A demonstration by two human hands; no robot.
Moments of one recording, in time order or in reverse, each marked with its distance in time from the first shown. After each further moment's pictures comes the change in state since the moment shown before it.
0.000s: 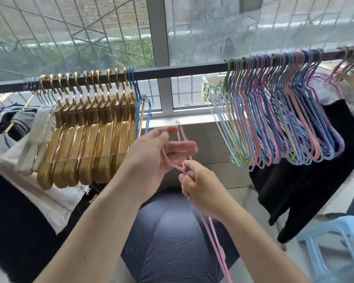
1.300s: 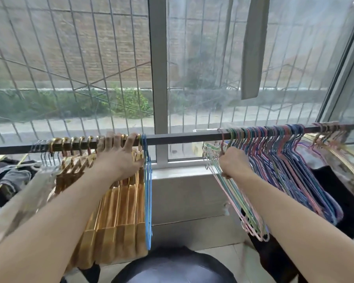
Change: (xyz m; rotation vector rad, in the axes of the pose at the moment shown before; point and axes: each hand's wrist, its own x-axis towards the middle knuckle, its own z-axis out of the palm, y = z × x) left_hand 0.191 0.105 -0.125 1.863 0.280 0.281; right_hand 0.180 -0.075 -0.130 -0.611 0.560 0.270
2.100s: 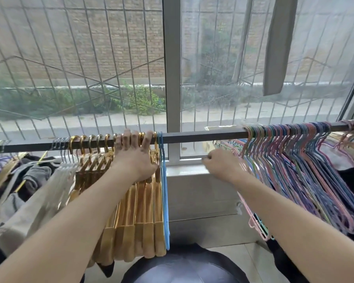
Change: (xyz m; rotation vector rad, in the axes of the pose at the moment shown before) left_hand -0.002 0.001 0.005 -0.002 0.092 0.048; right_hand -0.023 -0.058 0.034 -0.075 -0.212 -0.255
